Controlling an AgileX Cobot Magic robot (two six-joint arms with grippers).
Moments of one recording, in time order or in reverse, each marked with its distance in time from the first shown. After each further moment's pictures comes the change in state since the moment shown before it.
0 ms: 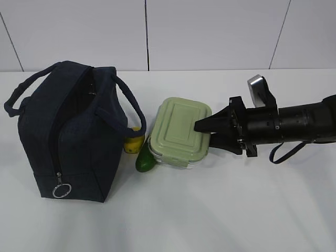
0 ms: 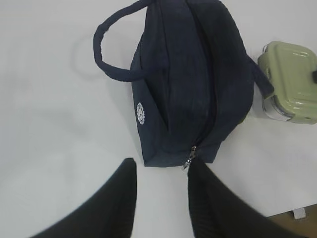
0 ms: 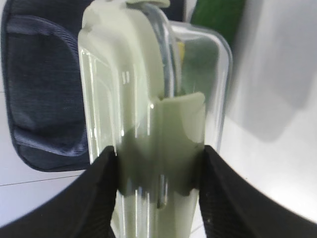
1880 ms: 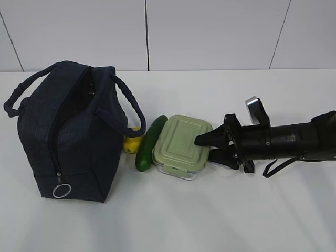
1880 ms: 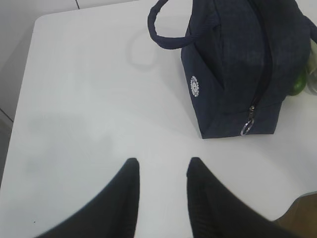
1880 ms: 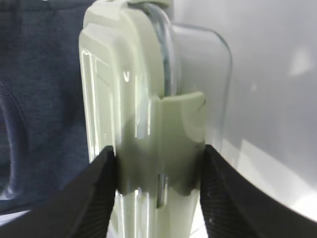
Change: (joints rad) left arm 0.000 -0.382 0.148 0.220 0.147 0.000; right arm 0.000 0.133 -0.002 0.100 -0.051 -0.046
